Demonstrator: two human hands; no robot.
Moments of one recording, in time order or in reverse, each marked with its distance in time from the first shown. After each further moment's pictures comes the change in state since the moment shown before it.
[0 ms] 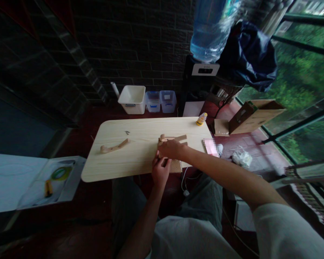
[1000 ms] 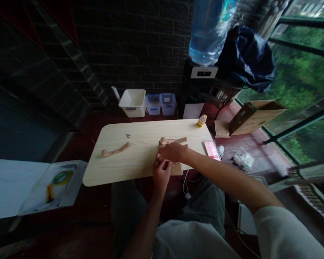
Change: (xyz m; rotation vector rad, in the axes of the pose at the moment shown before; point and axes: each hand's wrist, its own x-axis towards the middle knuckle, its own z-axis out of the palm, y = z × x) left_hand 0.001 0.001 -0.001 -0.025 -0.002 0.030; right_hand -0.009 0.009 -0.003 0.129 -0.051 0.003
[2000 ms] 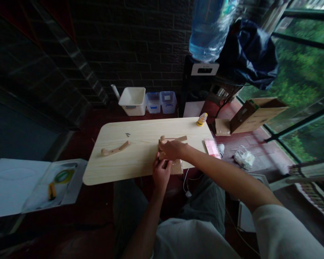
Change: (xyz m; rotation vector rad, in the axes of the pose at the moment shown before) left_hand 0.000 -0.001 0.001 0.007 -0.005 0.014; right_hand 0.006 0.003 -0.007 0.096 -0.036 0.027
